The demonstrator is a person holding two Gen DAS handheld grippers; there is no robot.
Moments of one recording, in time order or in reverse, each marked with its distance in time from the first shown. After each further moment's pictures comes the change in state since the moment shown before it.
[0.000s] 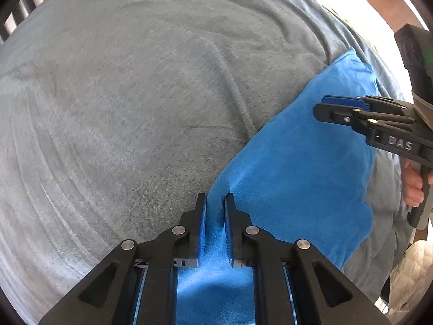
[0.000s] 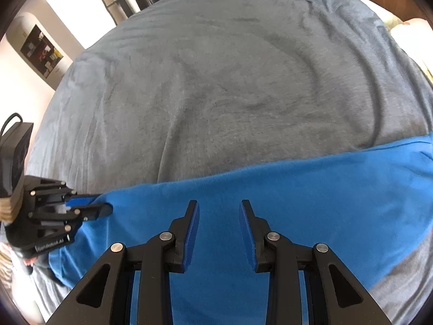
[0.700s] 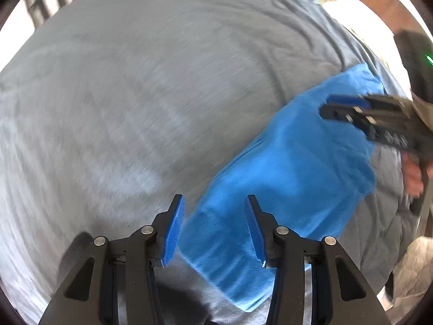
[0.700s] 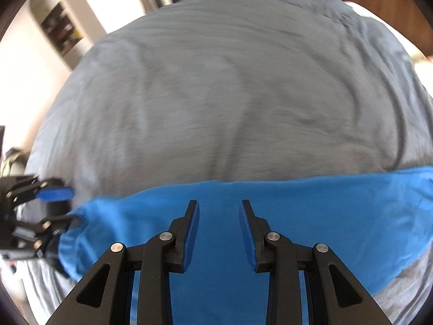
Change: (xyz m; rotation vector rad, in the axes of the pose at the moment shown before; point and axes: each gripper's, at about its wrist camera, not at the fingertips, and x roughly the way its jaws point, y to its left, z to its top) left arm -0.069 0.045 -0.092 -0.139 -0.060 0.097; right arm -0.009 0.079 -0.012 -0.165 -0.018 0.028
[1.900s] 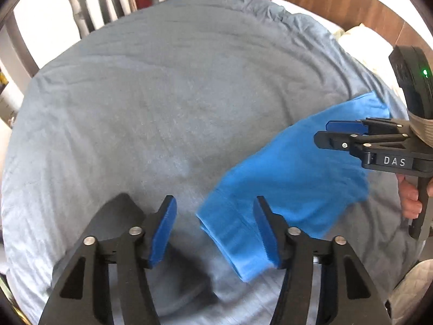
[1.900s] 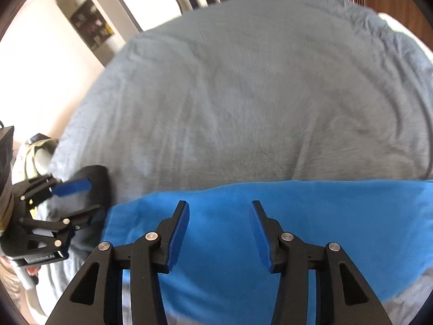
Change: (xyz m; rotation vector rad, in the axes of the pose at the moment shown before) left arm -0.084 -0.026 -0.060 -0.101 -0.208 0.164; right arm -0.022 0.054 -0.013 -0.058 -0.048 0.135
